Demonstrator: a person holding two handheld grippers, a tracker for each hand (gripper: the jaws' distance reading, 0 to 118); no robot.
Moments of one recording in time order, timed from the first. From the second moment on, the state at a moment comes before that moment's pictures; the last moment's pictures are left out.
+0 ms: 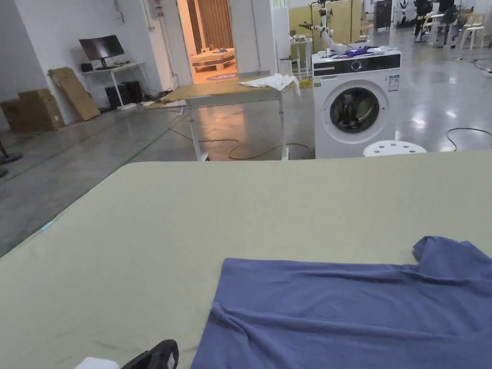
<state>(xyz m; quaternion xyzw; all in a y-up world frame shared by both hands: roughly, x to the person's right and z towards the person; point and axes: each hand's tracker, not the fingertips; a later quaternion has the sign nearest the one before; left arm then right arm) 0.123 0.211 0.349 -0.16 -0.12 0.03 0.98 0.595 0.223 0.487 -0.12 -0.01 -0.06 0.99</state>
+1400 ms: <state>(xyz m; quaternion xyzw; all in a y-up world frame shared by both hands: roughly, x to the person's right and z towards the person) 0.152 0.103 0.183 -0.42 -0.11 -0.05 0.90 0.732 0.103 0.348 -0.37 -0.14 -0.07 0.92</state>
